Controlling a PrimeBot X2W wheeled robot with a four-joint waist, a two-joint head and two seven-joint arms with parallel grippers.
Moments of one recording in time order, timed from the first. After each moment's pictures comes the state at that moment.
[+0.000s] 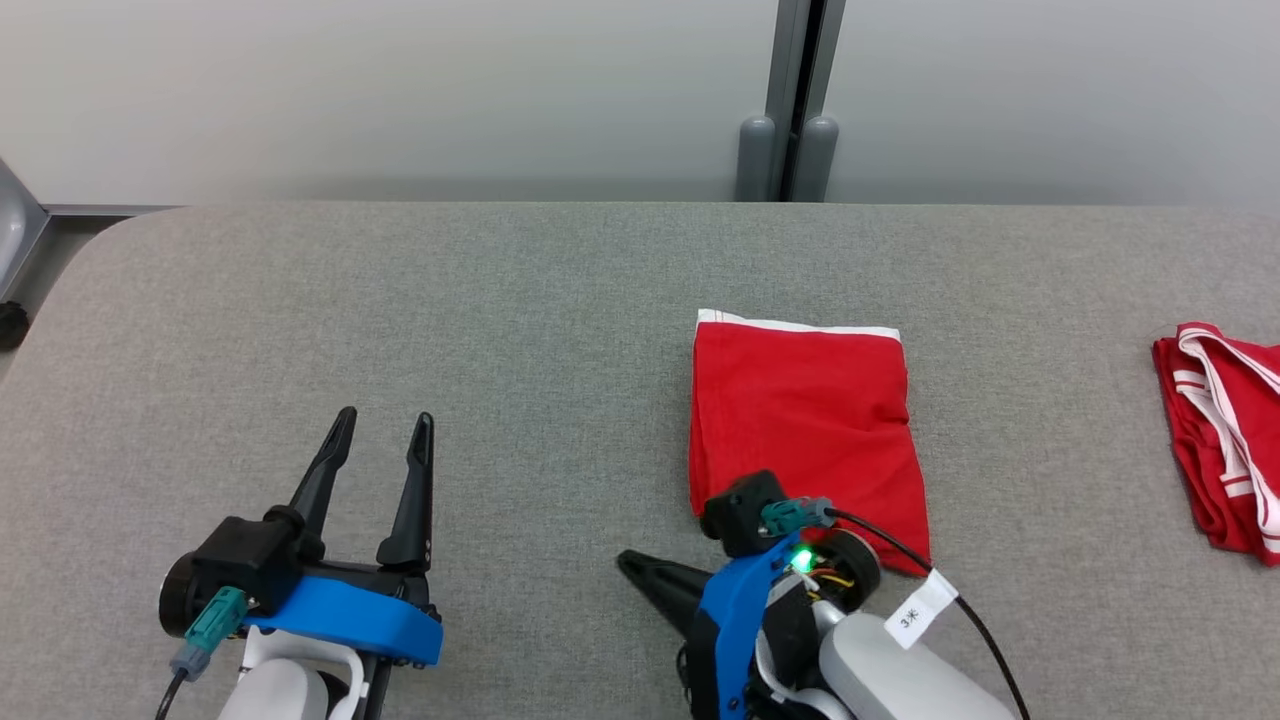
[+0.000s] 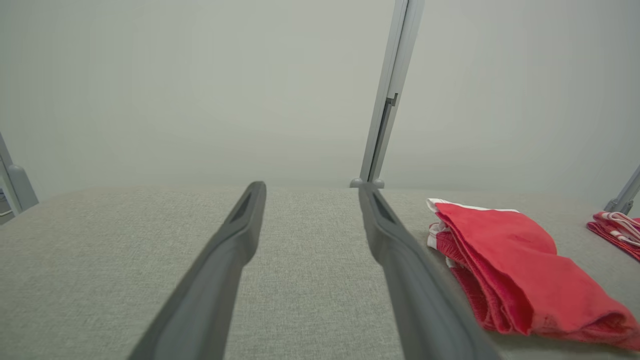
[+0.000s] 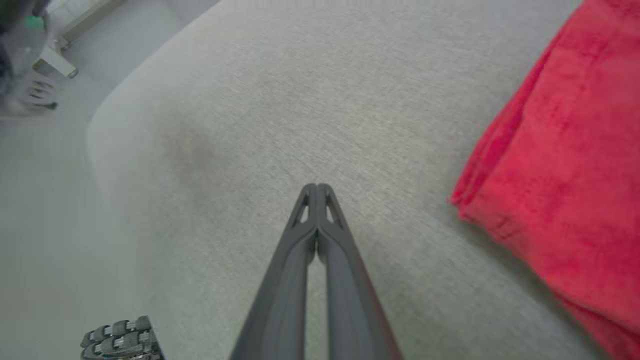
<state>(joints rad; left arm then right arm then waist) -0.17 0.19 -0.23 0.28 -0.35 -0.13 -0.26 -0.46 -0.05 0.67 0.56 0.47 0.13 0.21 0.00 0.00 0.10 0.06</state>
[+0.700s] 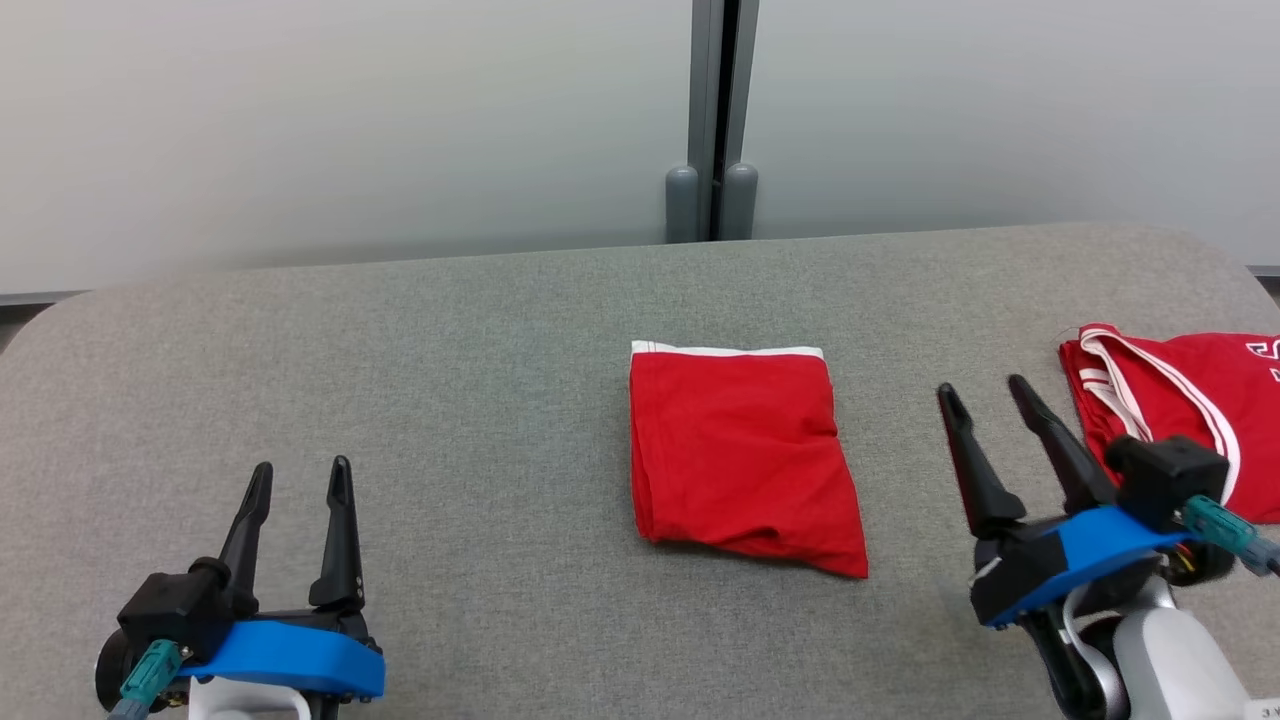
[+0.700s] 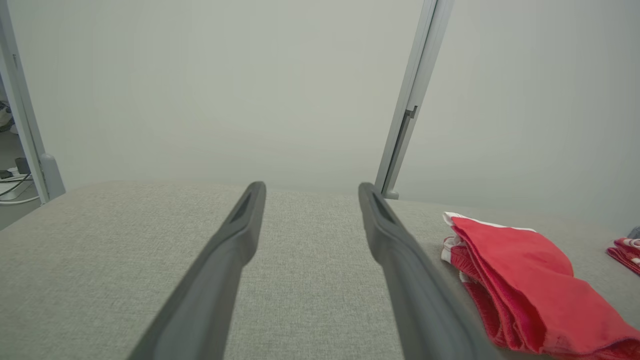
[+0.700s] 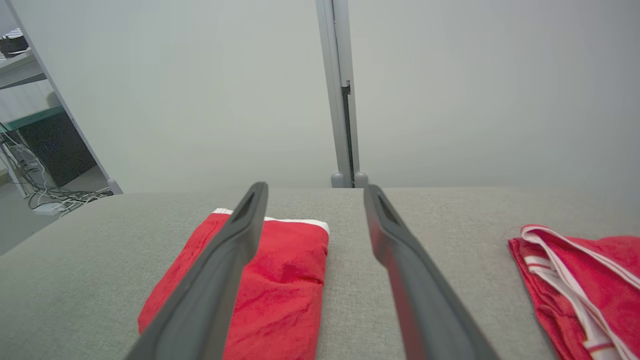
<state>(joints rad) -0.08 0.16 -0.08 0.28 -0.34 -0.11 -0.26 -0.23 -0.14 0.12 0.20 0.33 0.13 -0.06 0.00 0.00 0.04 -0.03</state>
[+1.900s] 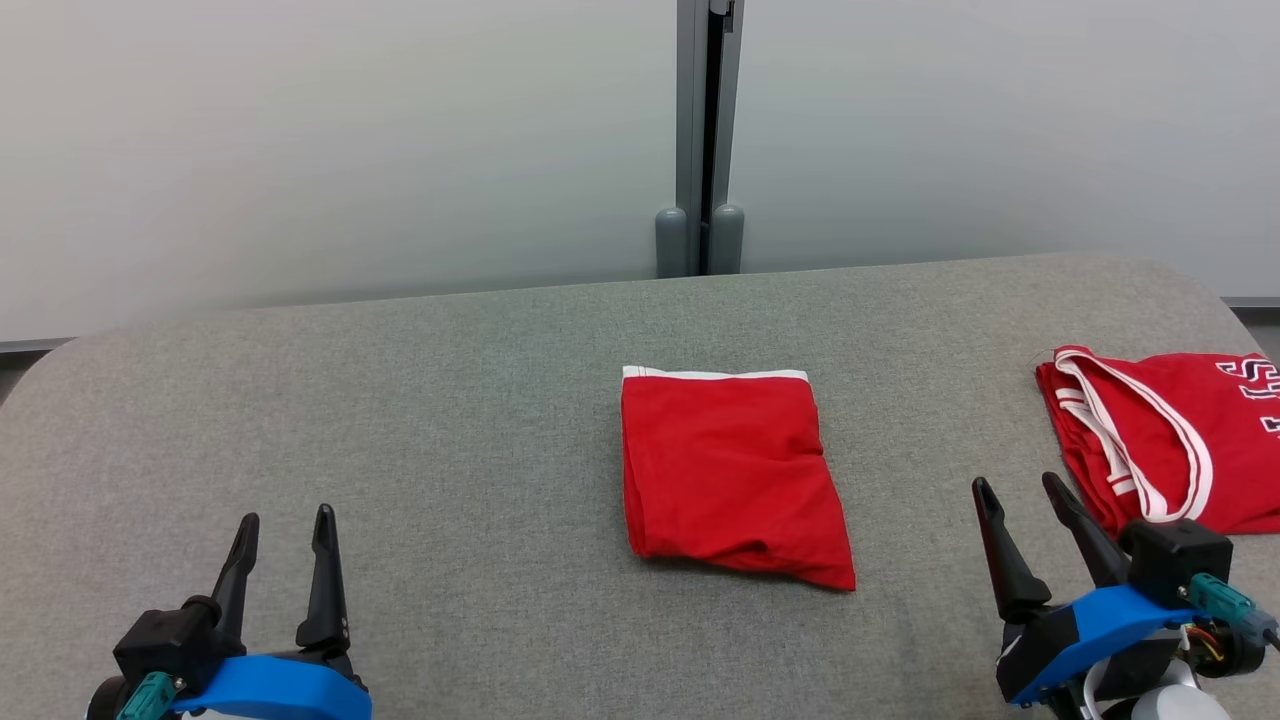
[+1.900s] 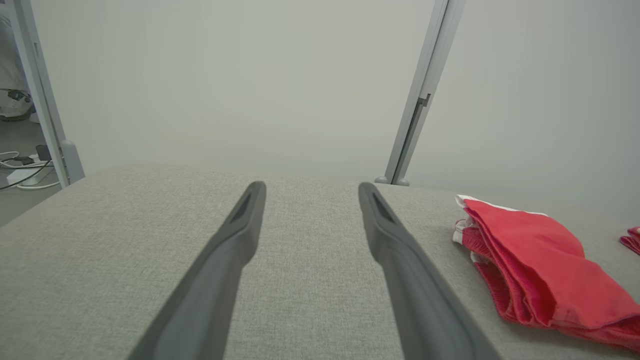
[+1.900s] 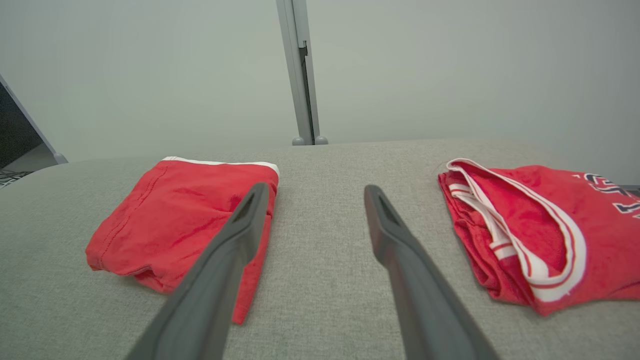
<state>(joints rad) -0.04 0.16 -0.03 0.35 -0.32 -0.12 -0.26 -0.09 -0.13 0.01 0.26 0.24 0.13 -0.07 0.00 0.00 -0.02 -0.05</state>
